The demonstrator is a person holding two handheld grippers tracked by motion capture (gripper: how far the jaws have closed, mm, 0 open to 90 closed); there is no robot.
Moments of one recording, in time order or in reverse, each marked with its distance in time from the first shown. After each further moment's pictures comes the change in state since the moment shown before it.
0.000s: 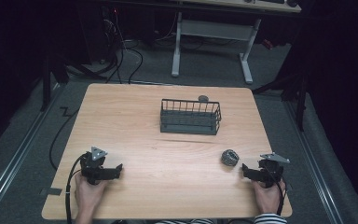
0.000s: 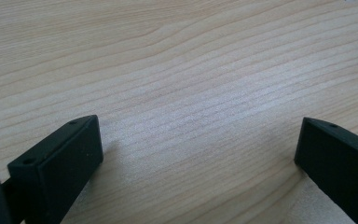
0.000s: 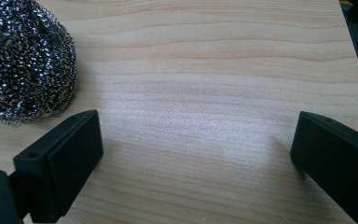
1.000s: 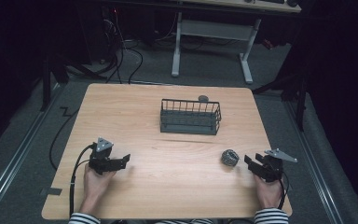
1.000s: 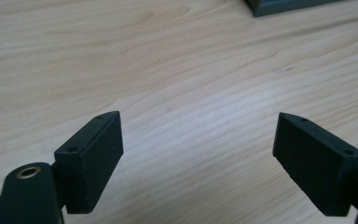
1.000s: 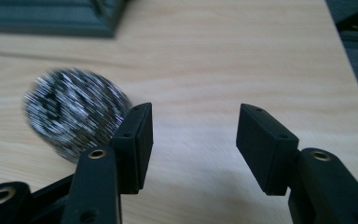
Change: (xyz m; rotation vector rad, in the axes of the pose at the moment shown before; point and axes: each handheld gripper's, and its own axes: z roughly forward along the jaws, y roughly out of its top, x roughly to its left) left arm -0.014 0.037 -0.001 -0.084 -0.114 -0.004; right arm 0.004 0.019 -0.020 -0.147 0.136 0.043
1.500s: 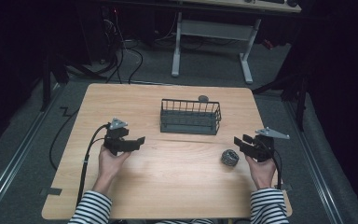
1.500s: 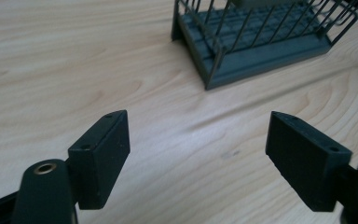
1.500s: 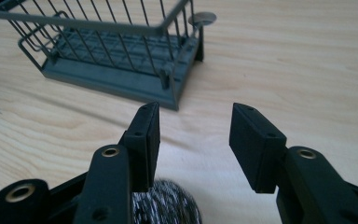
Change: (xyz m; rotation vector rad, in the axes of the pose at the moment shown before) left arm -0.021 0.076 0.023 -0.035 -0.116 -0.001; right arm 0.027 0.067 0.015 -0.035 0.143 -0.081
